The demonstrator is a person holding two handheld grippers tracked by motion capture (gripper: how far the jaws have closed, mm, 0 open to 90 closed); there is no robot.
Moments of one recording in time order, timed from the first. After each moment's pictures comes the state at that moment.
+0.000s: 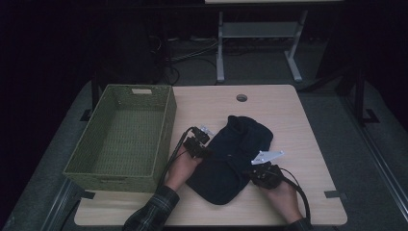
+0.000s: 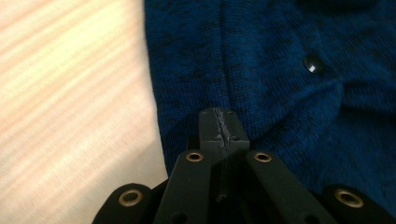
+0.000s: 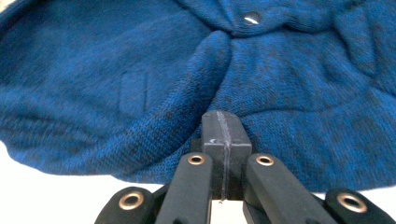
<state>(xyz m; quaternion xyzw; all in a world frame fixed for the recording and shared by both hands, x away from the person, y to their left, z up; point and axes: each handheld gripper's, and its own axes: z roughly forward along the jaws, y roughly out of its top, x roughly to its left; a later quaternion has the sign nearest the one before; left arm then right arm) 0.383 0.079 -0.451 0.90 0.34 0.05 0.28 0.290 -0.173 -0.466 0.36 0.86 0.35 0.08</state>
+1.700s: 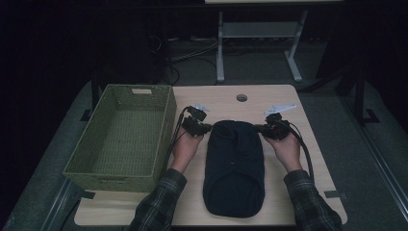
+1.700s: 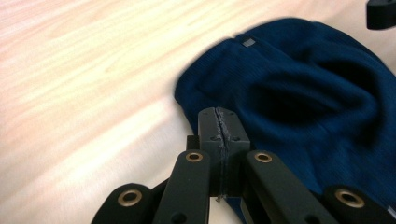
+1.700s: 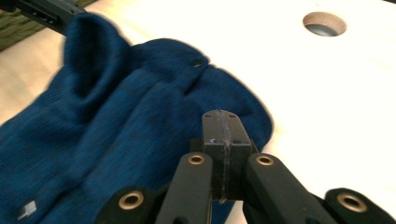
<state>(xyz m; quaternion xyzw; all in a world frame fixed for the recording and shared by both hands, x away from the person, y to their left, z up) 0.445 0.079 -0.420 0.84 0.40 0.11 0.35 0.420 -0.212 -0.425 0.41 0.81 0.39 0.14</state>
